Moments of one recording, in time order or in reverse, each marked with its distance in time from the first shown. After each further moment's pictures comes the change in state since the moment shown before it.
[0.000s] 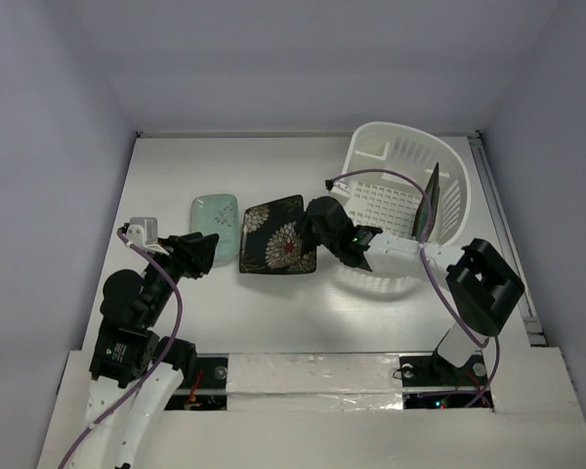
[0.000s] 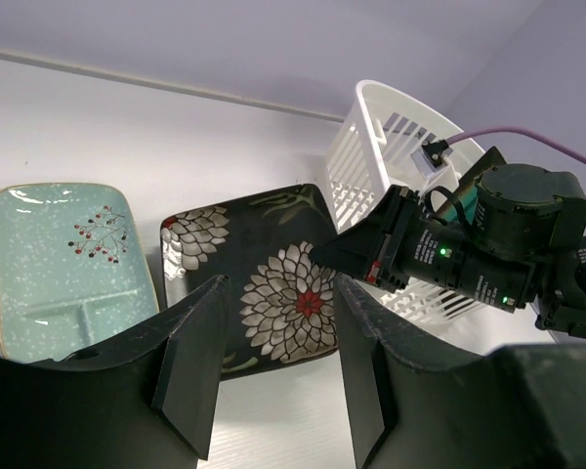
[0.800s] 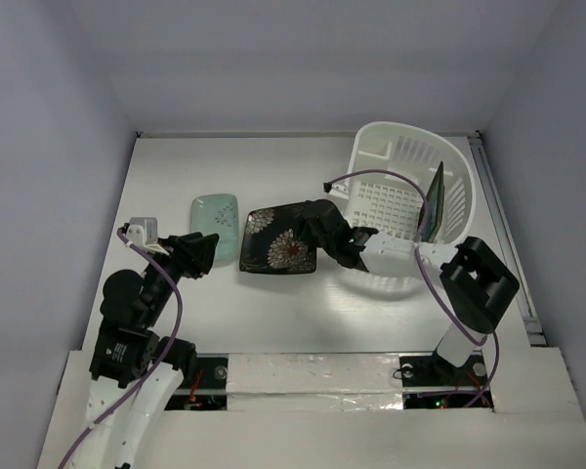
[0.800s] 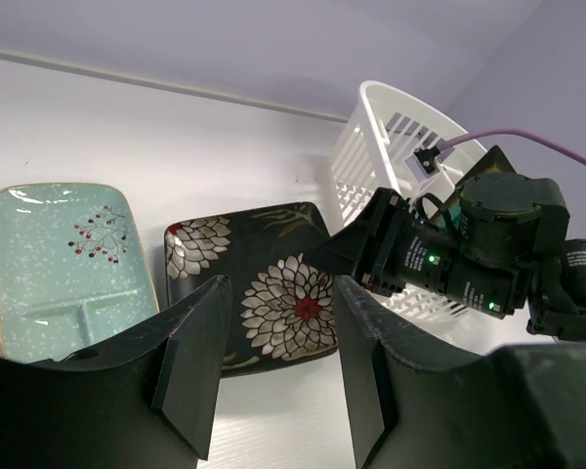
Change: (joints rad) left arm 0.000 0.000 0.000 0.000 0.000 0.000; right arm 0.002 0.026 0.004 -0.028 0.064 -0.028
